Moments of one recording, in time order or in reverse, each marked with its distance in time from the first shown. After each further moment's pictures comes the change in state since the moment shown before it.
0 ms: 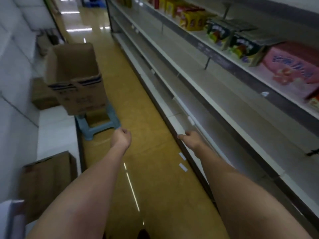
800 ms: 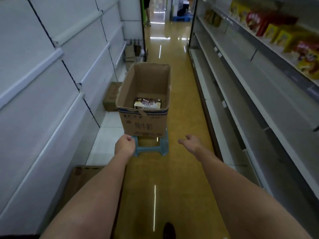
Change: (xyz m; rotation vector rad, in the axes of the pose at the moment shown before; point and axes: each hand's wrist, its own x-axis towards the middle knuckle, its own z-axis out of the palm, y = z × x) left_hand 0.266 -0.003 -0.151 -0.126 0.340 -0.286; right_hand 0.238 -0.294 0.186 -0.197 -0.369 -0.219
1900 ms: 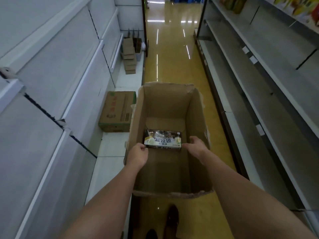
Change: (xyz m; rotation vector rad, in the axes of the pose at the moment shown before) left_hand 0.425 0.133 0.037 0.132 -0.241 0.021; right_hand 0.369 -0.255 0.057 0.008 0.020 0.131
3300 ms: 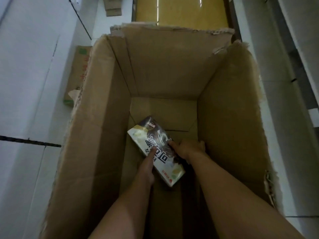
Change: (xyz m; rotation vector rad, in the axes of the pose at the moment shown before) left_hand 0.238 -0.043 0.223 -1.081 -0.313 -0.742; right_hand 0.325 0.060 0.093 -0.842 -0.297 0.082
